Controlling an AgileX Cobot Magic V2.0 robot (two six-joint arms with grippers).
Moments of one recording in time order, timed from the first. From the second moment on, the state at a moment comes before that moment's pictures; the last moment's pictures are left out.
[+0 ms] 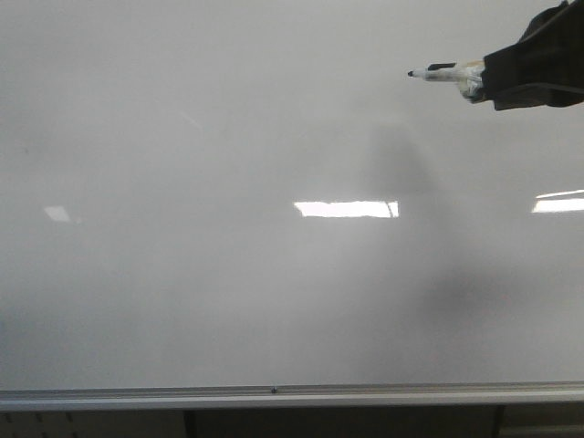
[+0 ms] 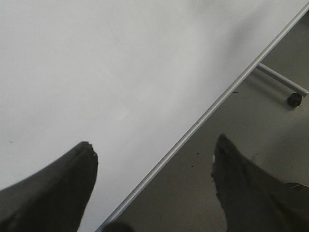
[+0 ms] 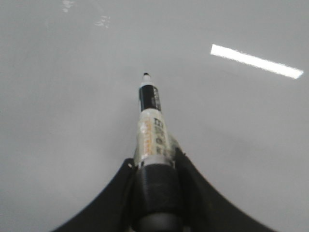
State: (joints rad) left arm -0.34 0.96 -0.98 -0.37 0.86 0.62; right arm 0.35 1.19 -0.54 0.16 -0.27 -0.25
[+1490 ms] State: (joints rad) left arm -0.34 0.96 -0.98 -0.37 0.85 0.62; right arm 0.18 1.32 -0.63 0.18 -0.01 -0.27
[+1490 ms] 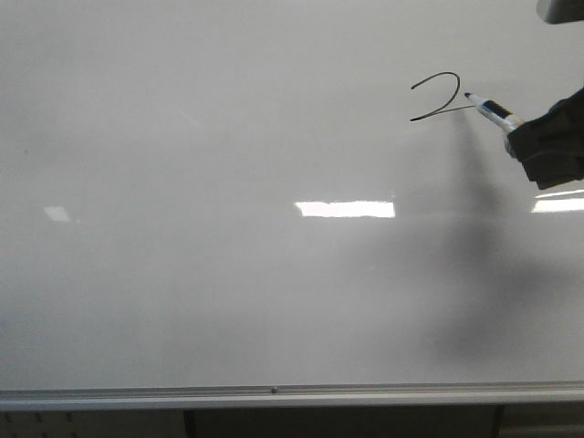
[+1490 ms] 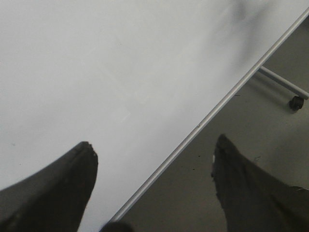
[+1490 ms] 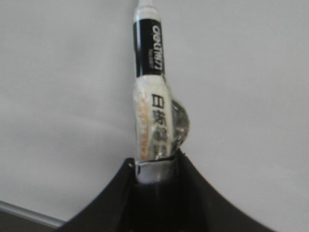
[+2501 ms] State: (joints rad) left arm -0.87 1.42 -1.22 -0.45 0.94 0.94; right arm 0.55 1.09 -0.92 0.35 1.00 -0.75
